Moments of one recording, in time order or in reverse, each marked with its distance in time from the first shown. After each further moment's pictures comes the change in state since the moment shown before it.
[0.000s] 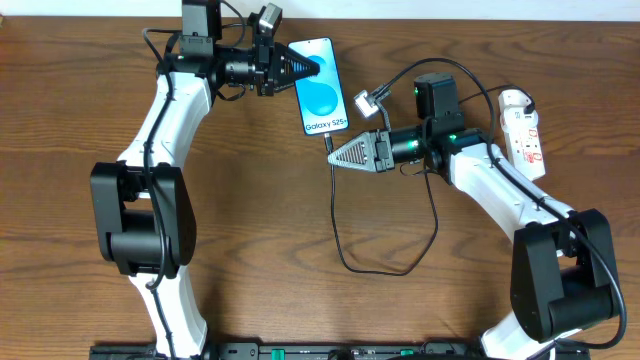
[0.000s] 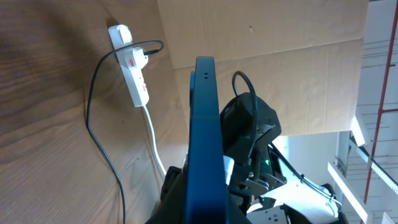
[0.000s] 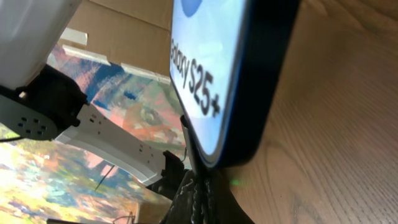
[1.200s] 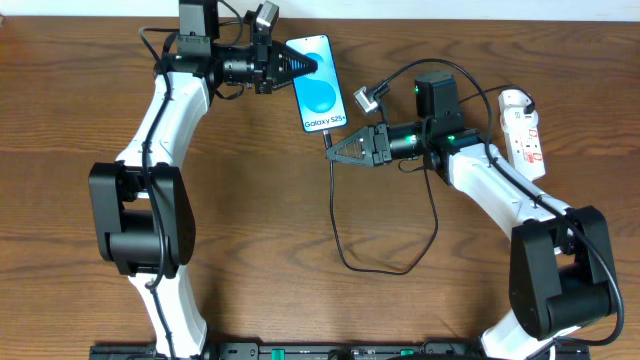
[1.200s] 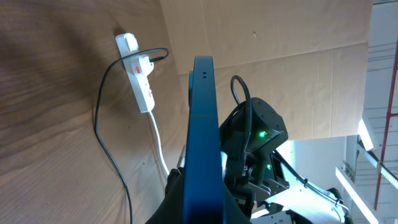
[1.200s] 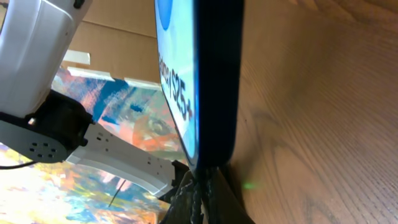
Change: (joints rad) left arm 0.007 0.000 0.000 0.016 -0.023 0.003; right arm 0.000 0.010 -0.006 0.105 0.018 0.190
